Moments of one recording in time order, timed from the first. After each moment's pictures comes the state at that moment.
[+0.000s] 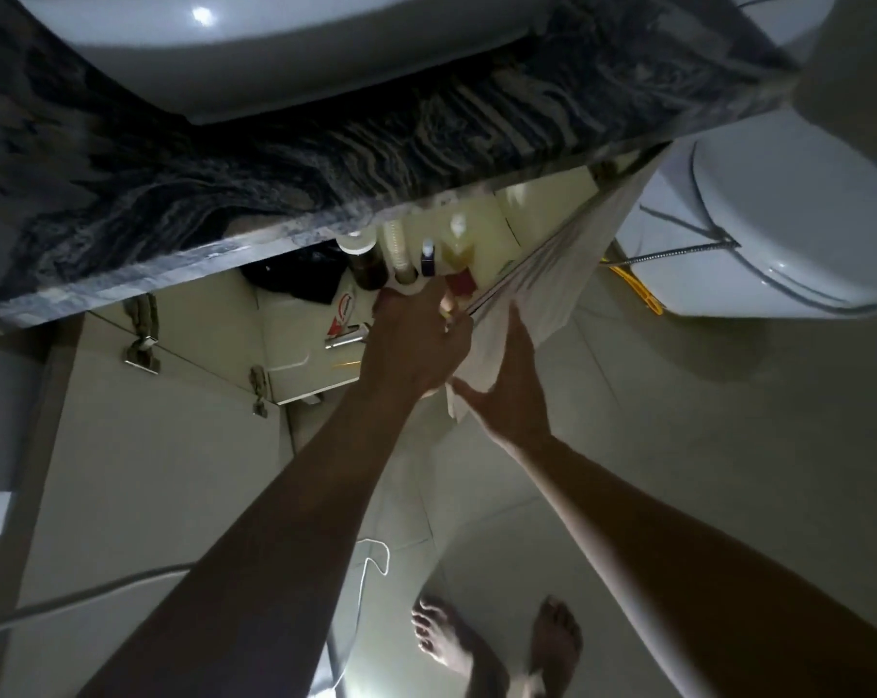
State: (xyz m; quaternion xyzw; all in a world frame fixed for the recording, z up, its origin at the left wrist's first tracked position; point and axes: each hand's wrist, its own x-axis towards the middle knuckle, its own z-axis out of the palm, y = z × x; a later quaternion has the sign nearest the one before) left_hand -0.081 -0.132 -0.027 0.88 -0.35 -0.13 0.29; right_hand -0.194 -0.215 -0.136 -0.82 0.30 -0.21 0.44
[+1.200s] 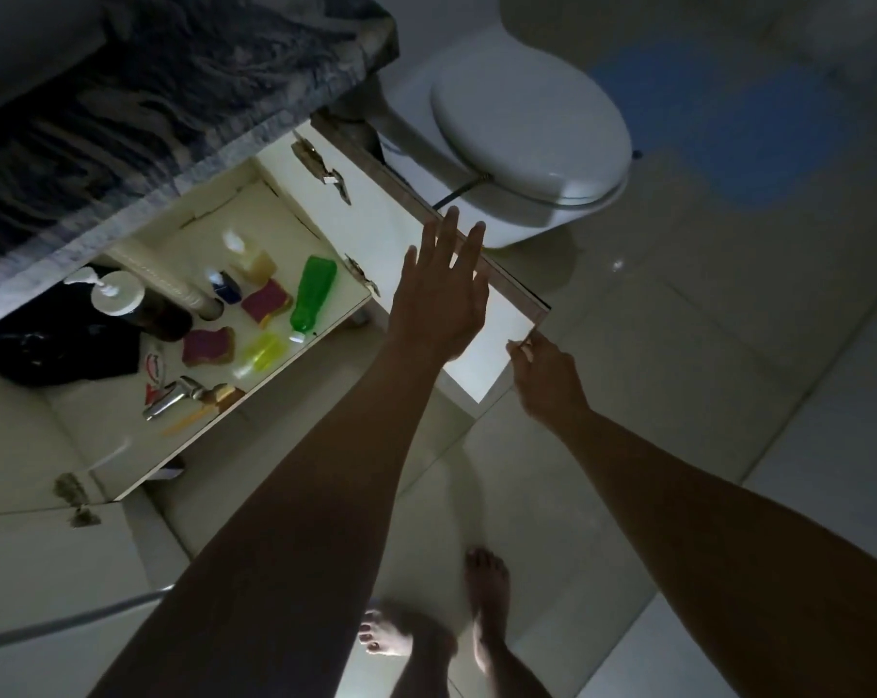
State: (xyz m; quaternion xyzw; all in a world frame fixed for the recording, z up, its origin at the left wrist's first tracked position) left_hand -0.282 -0.361 -0.063 0.76 -0.63 -0.09 0.14; right_hand -0.449 -0.374 -0.122 -0.68 0.59 -0.07 0.42
